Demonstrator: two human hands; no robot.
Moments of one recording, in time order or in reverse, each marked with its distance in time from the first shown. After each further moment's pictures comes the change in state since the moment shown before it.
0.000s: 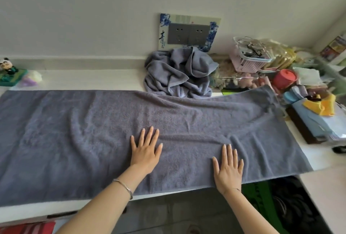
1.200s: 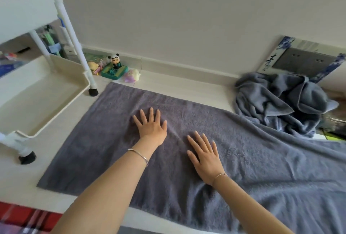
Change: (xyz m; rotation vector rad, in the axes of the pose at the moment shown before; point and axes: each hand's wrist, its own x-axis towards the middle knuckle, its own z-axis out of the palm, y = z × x) left_hand 0.042 -0.278 -0.085 -0.078 0.026 -0.462; right_hand -0.002 -0.353 0.060 0.005 -0.158 -0.769
